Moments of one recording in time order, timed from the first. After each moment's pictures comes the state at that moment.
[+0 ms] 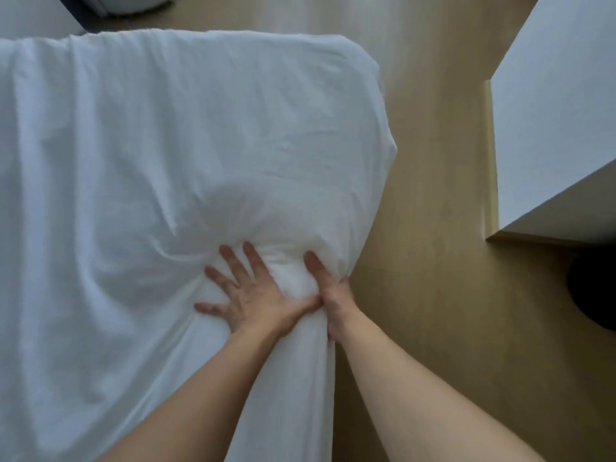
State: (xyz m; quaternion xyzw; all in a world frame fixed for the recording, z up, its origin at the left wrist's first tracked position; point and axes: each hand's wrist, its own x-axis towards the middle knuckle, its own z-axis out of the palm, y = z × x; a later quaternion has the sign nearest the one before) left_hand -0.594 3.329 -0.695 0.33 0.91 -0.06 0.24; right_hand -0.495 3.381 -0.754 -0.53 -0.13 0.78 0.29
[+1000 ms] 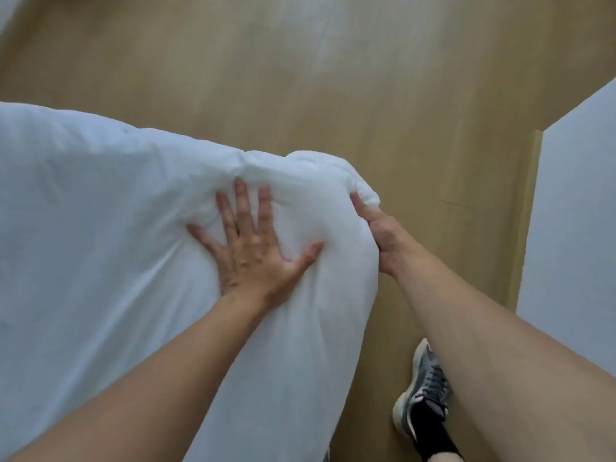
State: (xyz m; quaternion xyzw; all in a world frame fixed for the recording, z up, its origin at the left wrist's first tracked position) left_hand -0.696 3.742 -0.725 0.47 0.88 0.00 0.06; right_hand -0.540 3.884 -0.778 -0.47 -0.22 0.85 0.13
